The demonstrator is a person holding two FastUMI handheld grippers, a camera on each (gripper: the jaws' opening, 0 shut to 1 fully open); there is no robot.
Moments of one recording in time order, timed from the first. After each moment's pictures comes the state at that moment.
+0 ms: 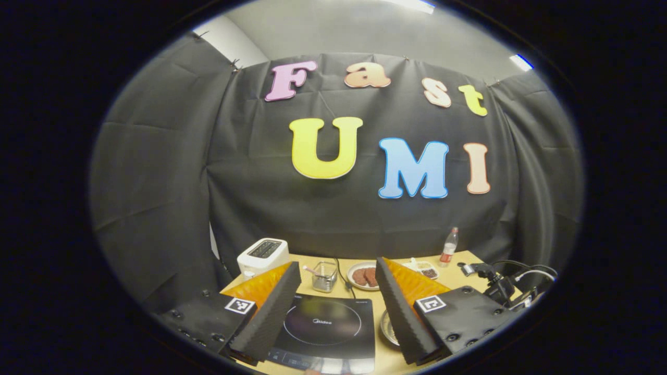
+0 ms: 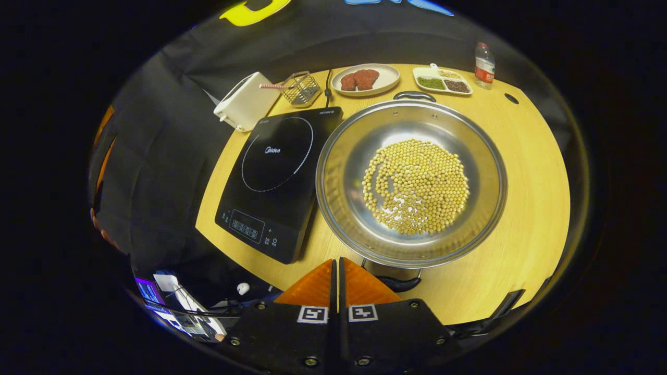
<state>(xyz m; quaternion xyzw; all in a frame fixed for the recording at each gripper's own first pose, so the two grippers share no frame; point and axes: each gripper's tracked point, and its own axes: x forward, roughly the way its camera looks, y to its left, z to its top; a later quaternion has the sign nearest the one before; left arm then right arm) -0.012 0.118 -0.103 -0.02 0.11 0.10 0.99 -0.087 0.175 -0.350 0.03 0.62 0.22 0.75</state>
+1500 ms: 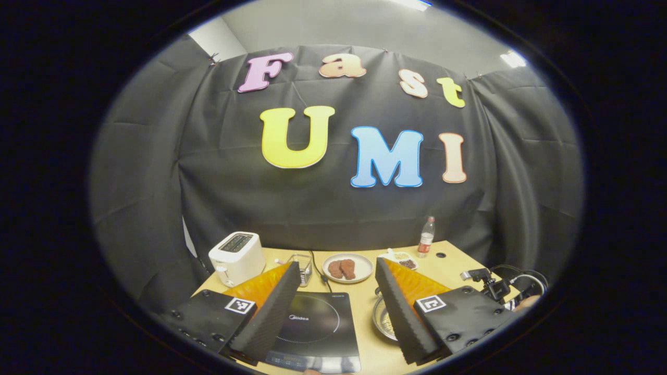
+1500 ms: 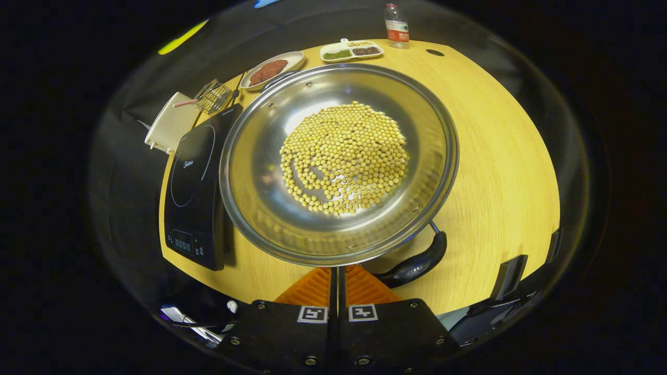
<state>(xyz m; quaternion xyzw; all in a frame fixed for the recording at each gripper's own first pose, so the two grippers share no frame) 0.008 0.063 -0.120 -0.02 0.13 0.03 0.99 -0.092 0.074 -0.412 0.08 0.64 0.05 0.76</state>
